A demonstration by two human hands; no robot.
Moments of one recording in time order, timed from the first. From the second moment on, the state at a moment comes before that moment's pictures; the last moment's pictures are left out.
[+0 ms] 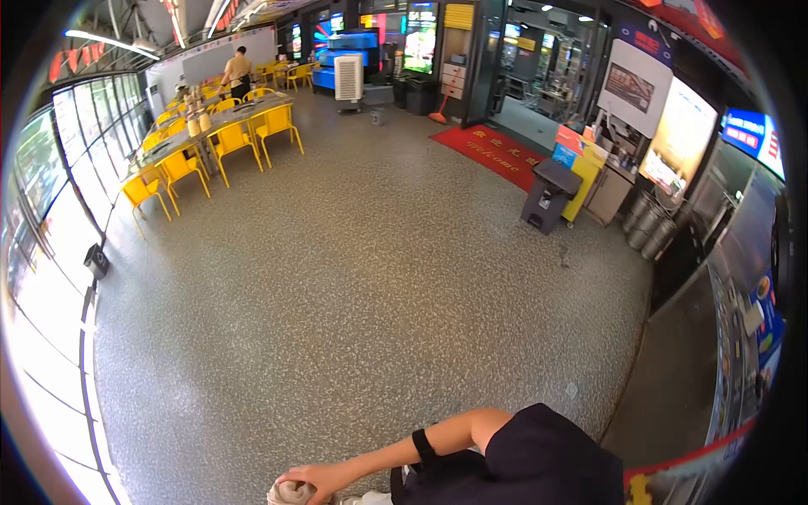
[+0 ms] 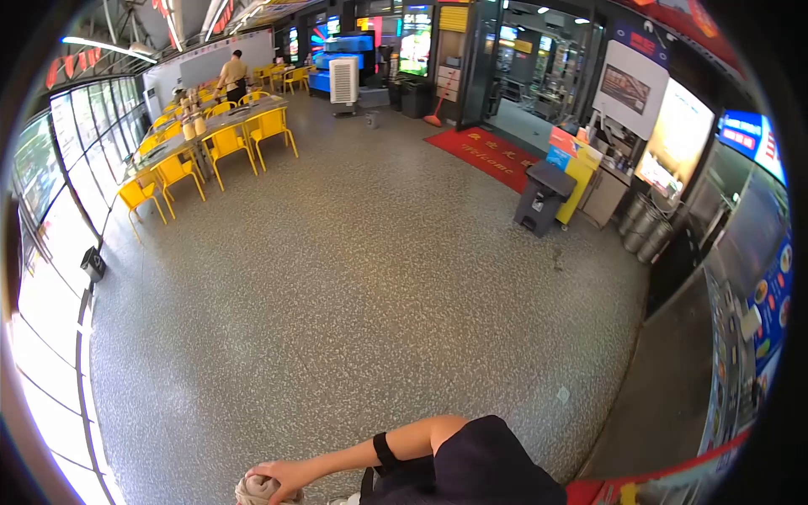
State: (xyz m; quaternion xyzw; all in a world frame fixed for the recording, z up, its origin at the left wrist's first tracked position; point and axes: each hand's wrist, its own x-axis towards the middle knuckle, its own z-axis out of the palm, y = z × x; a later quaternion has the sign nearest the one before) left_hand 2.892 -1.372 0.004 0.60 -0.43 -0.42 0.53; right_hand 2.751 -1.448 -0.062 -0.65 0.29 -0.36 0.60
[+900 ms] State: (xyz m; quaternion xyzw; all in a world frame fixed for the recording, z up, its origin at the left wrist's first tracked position) left_hand 3.016 -1.715 -0.028 0.42 -0.75 -0.42 0.29; right_hand 2.822 -1.681 -0.077 -0.54 0.46 -0.47 0.52
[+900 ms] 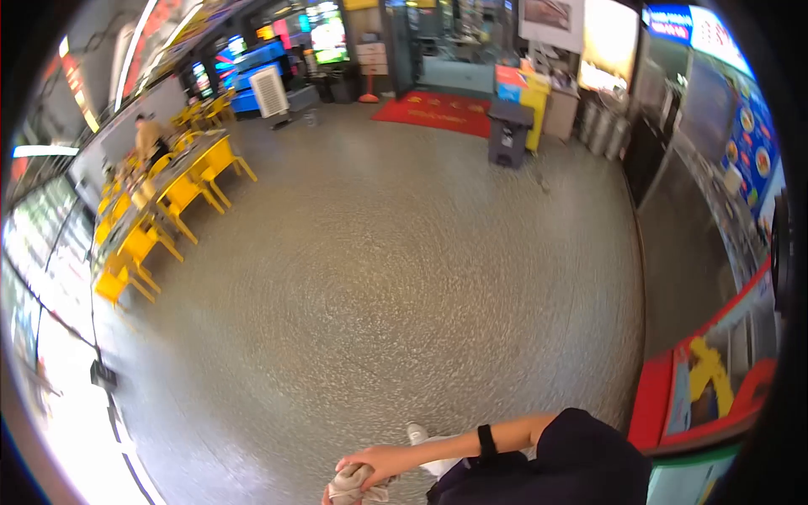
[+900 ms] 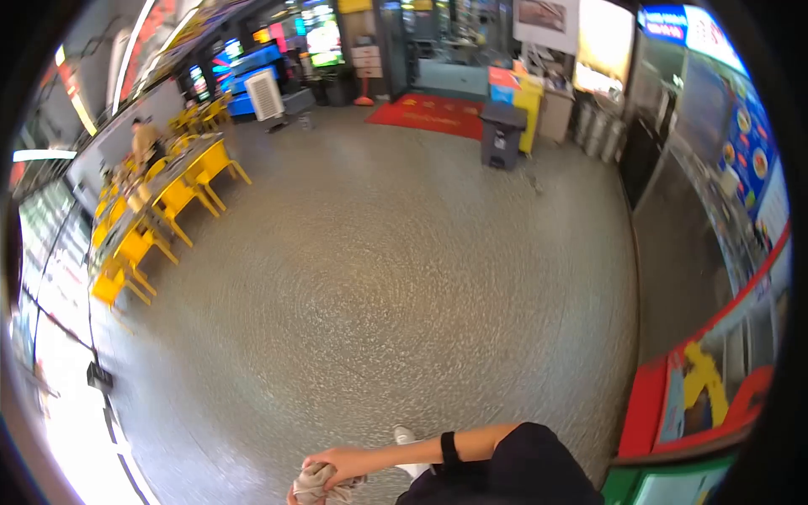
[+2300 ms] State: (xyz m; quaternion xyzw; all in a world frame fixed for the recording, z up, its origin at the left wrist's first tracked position) left_hand 2.120 -2.256 -0.071 0.09 -0.57 -0.82 -0.04; right_hand 2.072 -2.059 -0.068 0.00 0.47 -0.81 0.34
